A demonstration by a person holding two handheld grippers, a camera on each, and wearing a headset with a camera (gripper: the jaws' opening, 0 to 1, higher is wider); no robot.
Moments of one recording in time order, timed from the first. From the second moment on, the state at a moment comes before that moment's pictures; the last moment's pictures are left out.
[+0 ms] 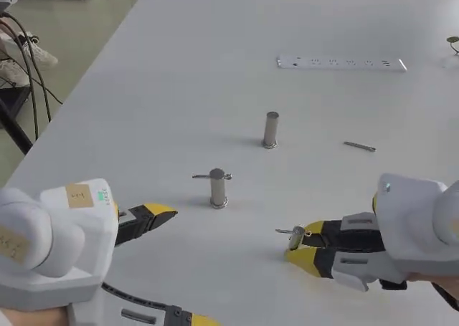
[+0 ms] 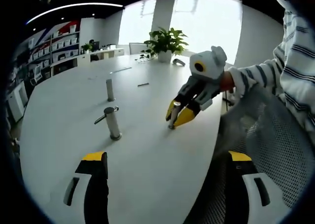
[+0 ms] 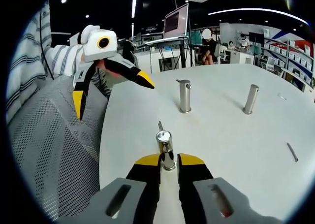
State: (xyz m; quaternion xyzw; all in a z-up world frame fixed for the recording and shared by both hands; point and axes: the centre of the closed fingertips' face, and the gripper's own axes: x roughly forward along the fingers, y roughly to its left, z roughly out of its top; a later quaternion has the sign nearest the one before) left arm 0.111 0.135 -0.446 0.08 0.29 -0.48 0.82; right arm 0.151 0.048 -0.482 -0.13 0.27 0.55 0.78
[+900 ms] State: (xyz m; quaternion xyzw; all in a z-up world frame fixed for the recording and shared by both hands) left arm 0.113 0.146 -0.438 0.06 0.28 -0.45 0.85; right arm 0.196 0.050 -0.464 -0.21 0.21 0.59 0.75
